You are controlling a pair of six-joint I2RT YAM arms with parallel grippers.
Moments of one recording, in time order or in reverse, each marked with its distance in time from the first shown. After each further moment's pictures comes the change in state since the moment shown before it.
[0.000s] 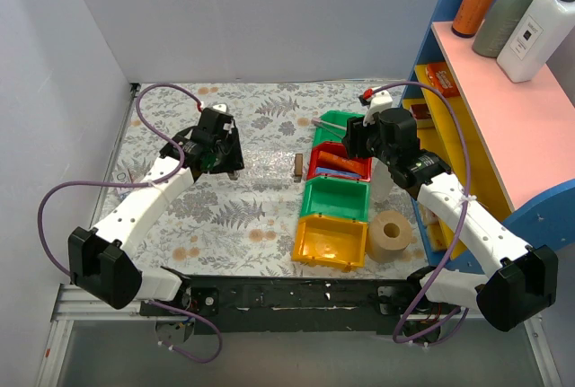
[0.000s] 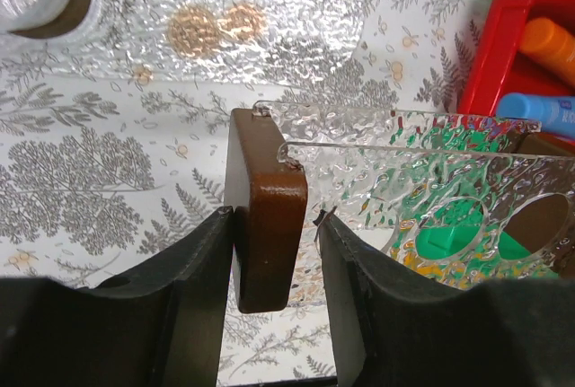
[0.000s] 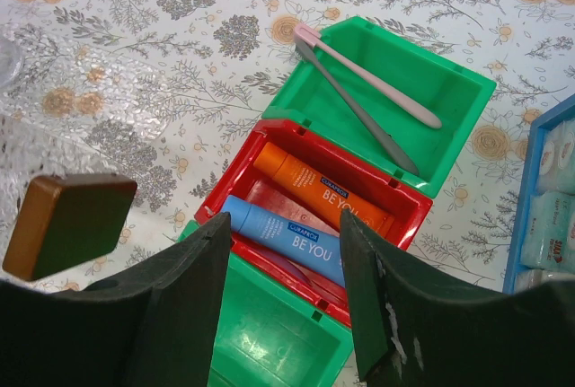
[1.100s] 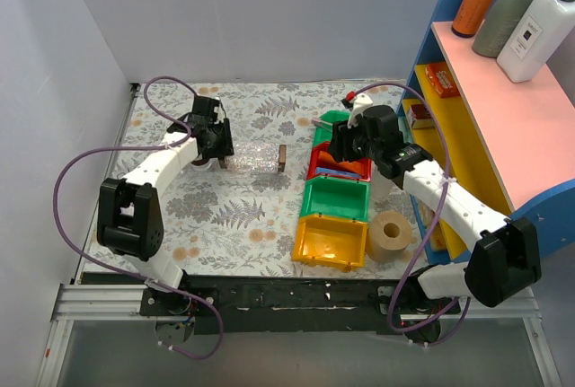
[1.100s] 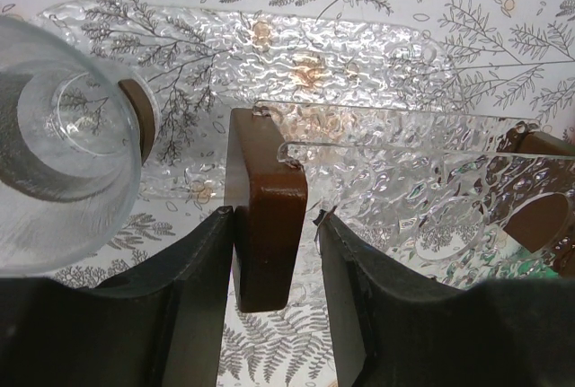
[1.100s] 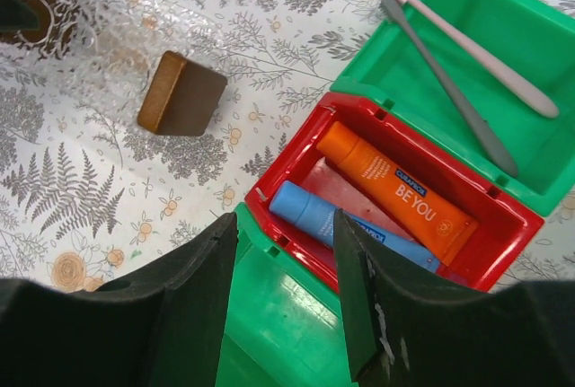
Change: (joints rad) left arm 0.243 0.294 0.029 0.227 0.132 0.198; right arm 0.013 0.132 0.024 0.008 -0.154 0.048
